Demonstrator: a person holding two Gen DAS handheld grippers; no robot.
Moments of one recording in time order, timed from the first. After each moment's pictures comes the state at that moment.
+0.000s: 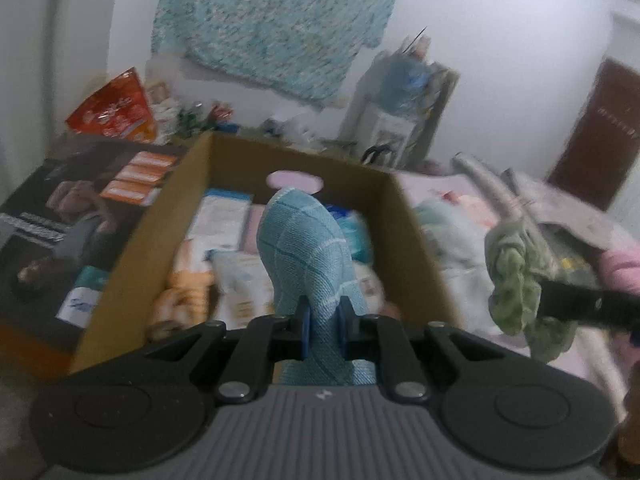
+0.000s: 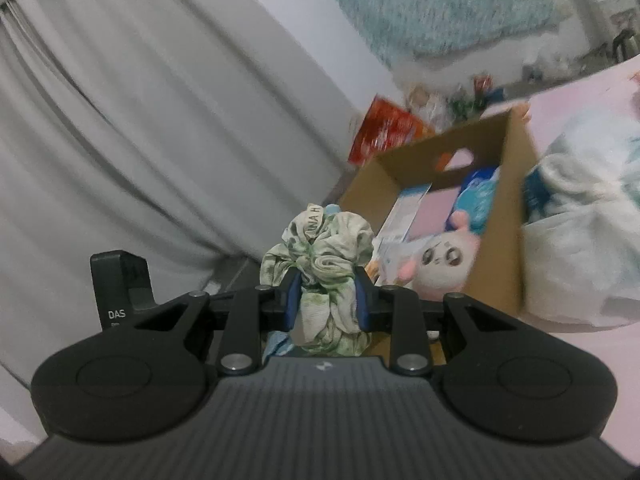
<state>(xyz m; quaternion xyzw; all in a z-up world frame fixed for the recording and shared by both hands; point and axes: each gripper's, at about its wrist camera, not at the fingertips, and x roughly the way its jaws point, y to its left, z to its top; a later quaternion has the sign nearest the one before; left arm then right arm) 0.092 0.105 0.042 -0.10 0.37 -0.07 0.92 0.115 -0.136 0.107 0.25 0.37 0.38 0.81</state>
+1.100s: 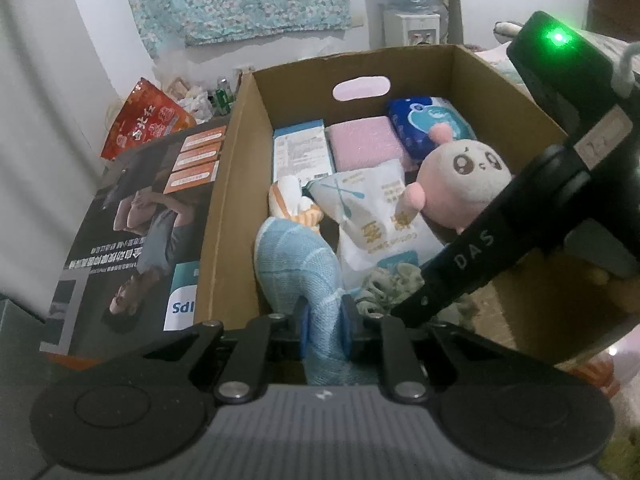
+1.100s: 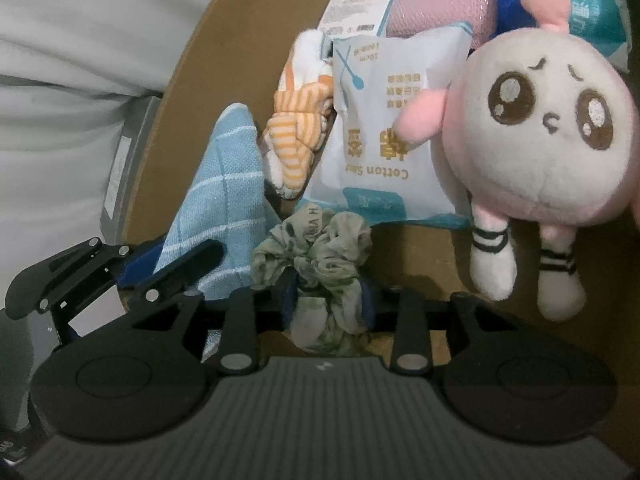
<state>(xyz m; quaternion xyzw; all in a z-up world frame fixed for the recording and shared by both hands) 0.102 0.119 0.002 0.11 0.46 -0.02 0.88 0.219 0.036 -0.023 0.15 0.66 0.32 0.66</state>
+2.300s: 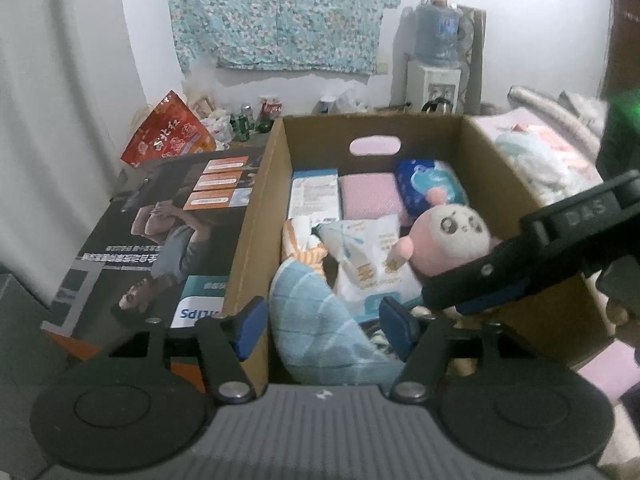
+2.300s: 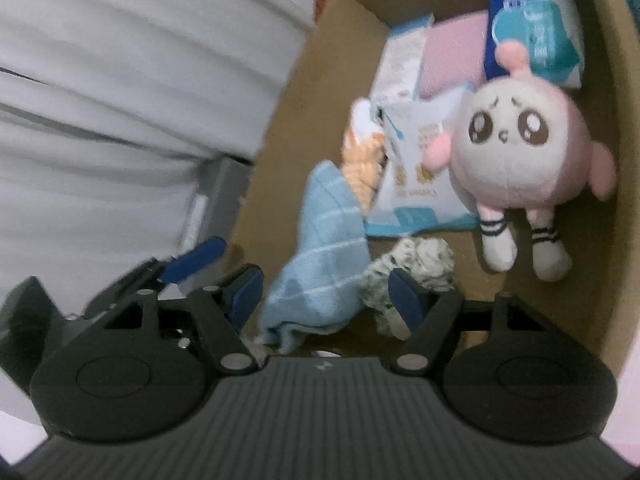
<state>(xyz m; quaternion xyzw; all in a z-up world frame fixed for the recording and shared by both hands) 0.068 0.123 0.047 0.04 0.40 0.00 0.92 0.178 -0.043 0.041 0.28 0.54 0.38 0.70</state>
